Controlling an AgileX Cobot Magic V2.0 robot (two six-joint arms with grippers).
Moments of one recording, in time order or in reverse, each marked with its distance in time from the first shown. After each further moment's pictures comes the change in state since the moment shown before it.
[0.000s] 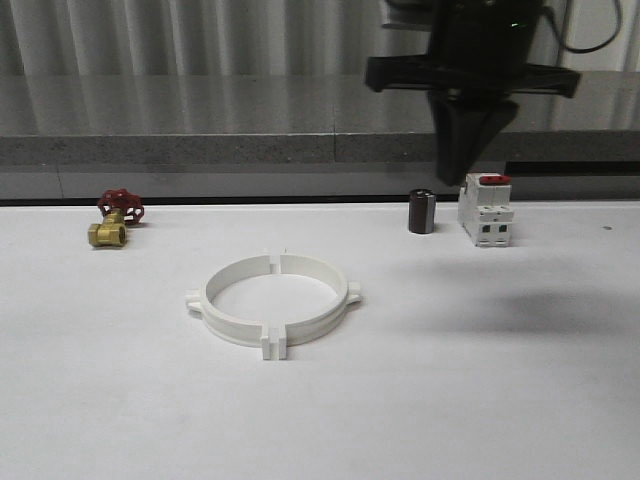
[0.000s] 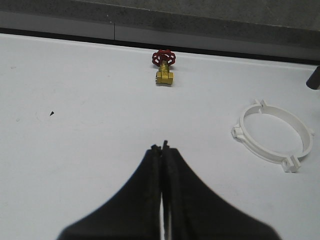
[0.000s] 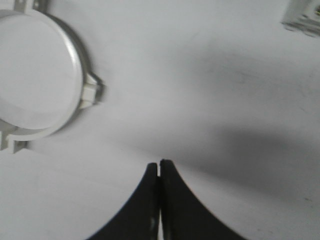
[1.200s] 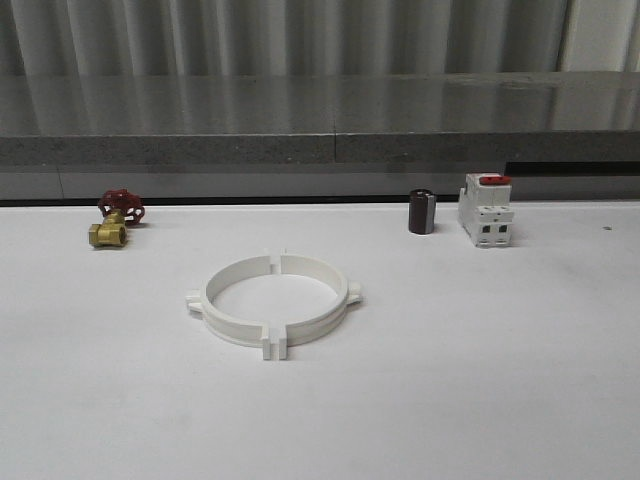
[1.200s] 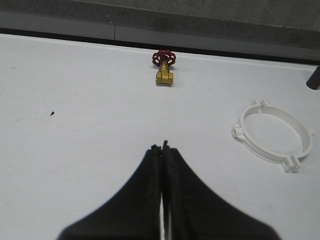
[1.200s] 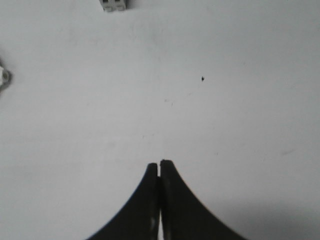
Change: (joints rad) left arm 0.000 0.000 0.000 0.000 0.000 0.000; right arm -0.322 -1.101 0.946 -0.051 -0.383 -0.004
